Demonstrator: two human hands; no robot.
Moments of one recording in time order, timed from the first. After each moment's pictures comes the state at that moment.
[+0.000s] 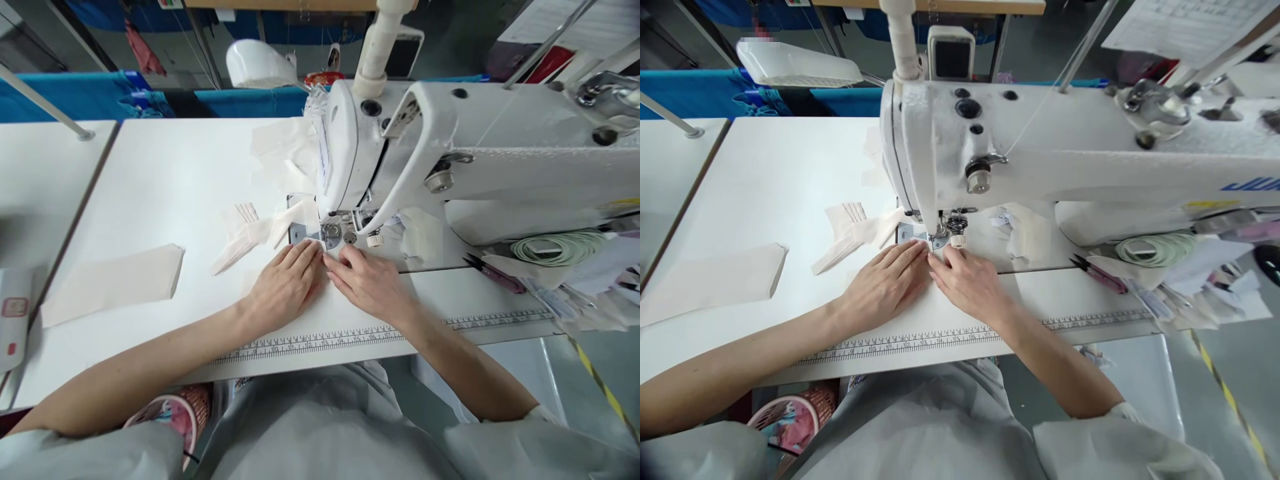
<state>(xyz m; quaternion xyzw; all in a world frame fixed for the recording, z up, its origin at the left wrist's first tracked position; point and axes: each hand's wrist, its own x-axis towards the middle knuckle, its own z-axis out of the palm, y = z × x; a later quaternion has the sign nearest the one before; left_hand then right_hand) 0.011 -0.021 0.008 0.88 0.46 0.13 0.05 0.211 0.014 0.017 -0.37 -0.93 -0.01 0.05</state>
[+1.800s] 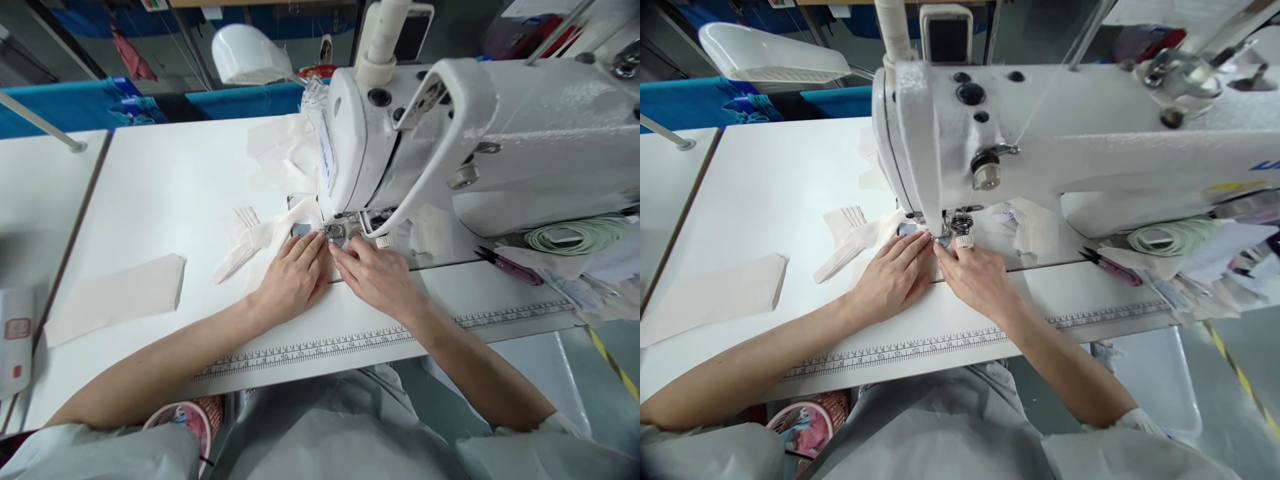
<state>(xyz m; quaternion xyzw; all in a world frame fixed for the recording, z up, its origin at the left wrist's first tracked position) 0.006 -0.001 -0.008 0.89 0.43 0.16 -0.03 0.201 0.019 0.016 -0.43 -0.90 -0.06 0.05</state>
